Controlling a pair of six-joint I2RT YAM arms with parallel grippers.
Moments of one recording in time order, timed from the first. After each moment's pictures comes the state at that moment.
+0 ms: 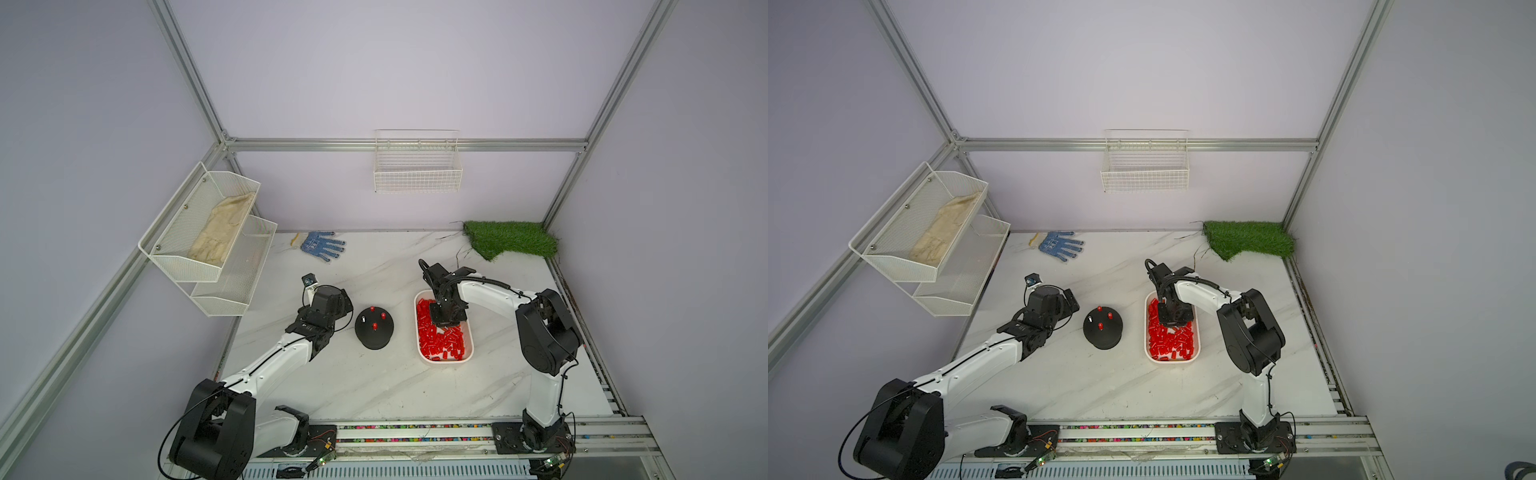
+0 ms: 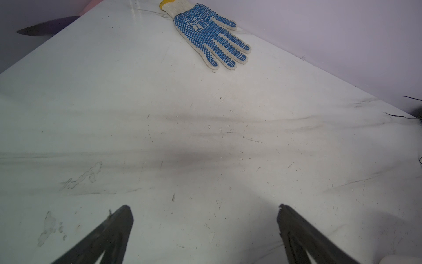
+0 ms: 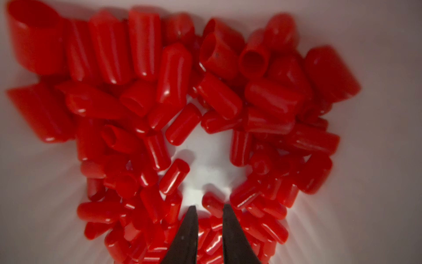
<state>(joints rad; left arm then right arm) -0.34 1.23 0.64 -0.10 -0.43 -0.62 0.55 1.94 1.40 -0.96 0.04 0.47</state>
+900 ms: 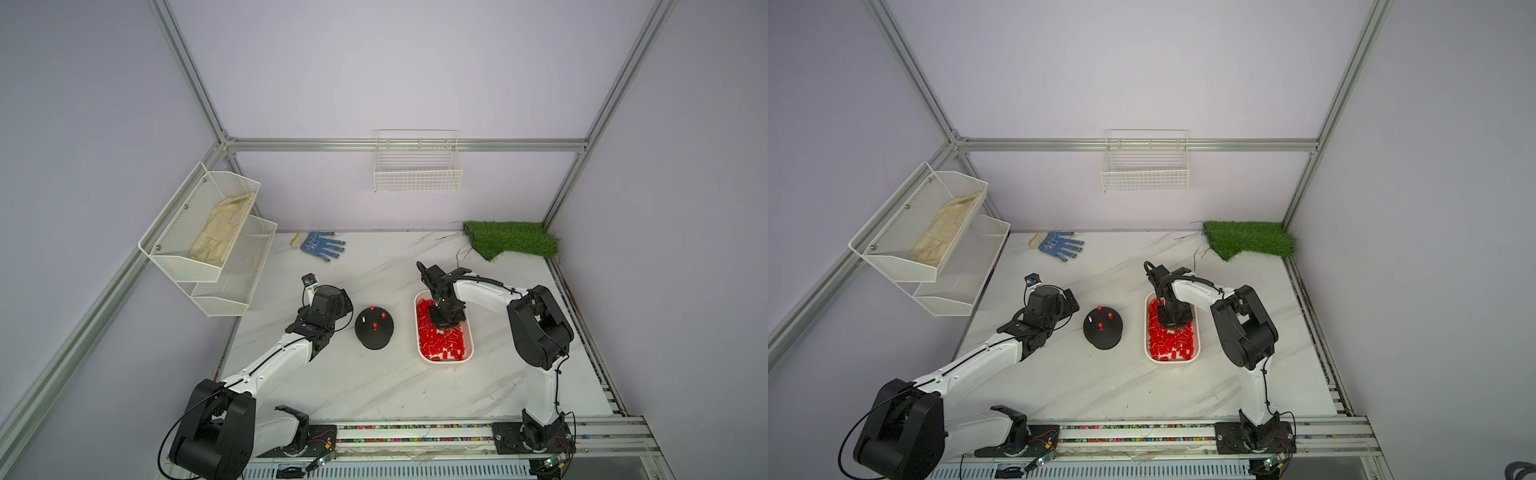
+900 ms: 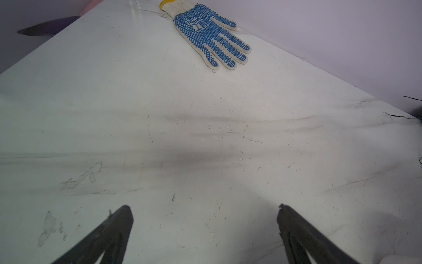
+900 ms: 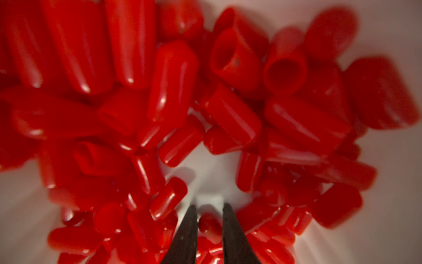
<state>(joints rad) -0.34 1.23 0.64 -0.10 -0.44 -0.62 0.55 2.00 1.42 -0.96 0.03 0.42</state>
